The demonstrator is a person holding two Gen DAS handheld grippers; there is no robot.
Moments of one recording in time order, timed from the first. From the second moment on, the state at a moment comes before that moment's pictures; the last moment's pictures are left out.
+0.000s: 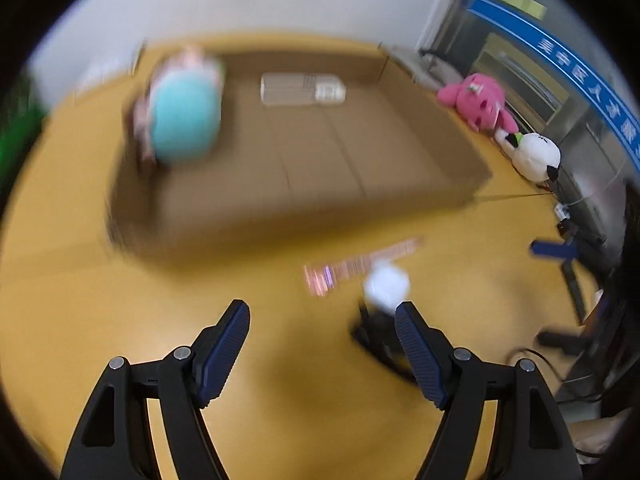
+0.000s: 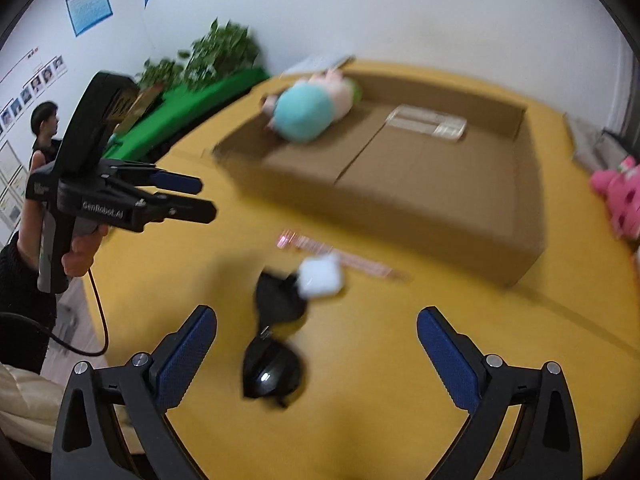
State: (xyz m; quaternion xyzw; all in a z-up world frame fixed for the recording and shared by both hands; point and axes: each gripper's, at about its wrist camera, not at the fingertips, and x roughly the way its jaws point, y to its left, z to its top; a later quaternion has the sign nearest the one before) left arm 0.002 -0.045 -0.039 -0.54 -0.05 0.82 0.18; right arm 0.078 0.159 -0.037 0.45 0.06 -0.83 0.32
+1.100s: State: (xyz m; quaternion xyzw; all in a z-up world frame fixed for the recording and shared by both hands) left arm 0.021 -0.012 -0.111 -0.59 -0.25 0.73 0.24; right arm 0.069 0.161 -0.109 0.51 -0.05 -0.79 0.33
